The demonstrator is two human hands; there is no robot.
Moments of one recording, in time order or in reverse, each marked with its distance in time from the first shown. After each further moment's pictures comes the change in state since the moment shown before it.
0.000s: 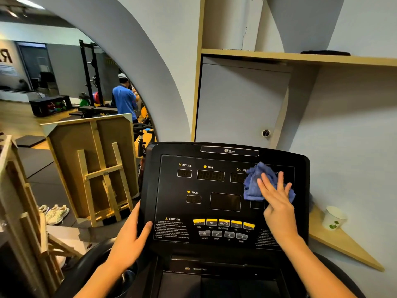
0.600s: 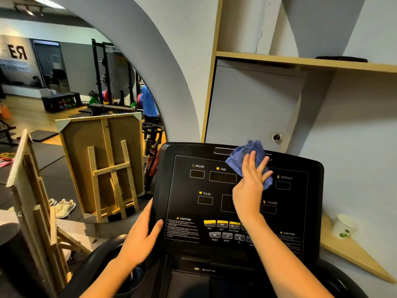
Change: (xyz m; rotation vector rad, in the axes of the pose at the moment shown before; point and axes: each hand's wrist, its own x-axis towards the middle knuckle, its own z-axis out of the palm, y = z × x) left_hand 0.004 -0.014 -0.002 0.049 -0.013 -0.006; right_hand 0.069 -0.111 0.050 0.037 0.115 0.256
